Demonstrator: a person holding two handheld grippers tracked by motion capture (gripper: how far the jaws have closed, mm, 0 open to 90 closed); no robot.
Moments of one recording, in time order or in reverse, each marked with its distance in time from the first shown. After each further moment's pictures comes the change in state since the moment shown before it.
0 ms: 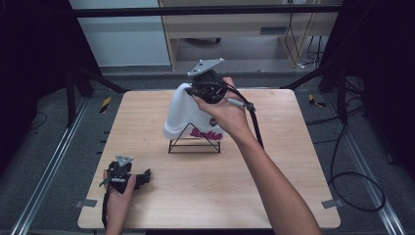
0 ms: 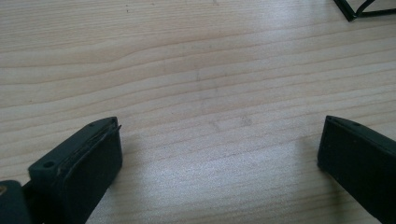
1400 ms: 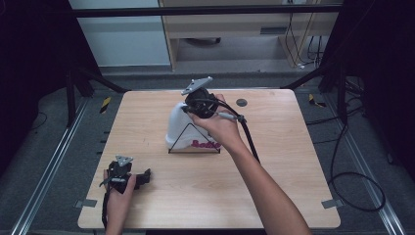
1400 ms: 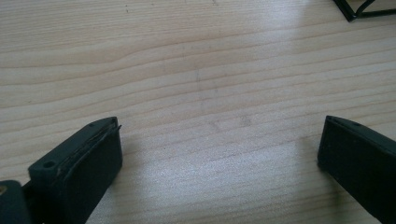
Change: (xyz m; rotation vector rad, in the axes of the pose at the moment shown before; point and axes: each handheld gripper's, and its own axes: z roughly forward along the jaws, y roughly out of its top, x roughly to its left) left arm 0.000 0.000 0.000 0.000 -0.001 -0.001; right arm 0.019 -0.036 0.041 0.104 0.064 0.011
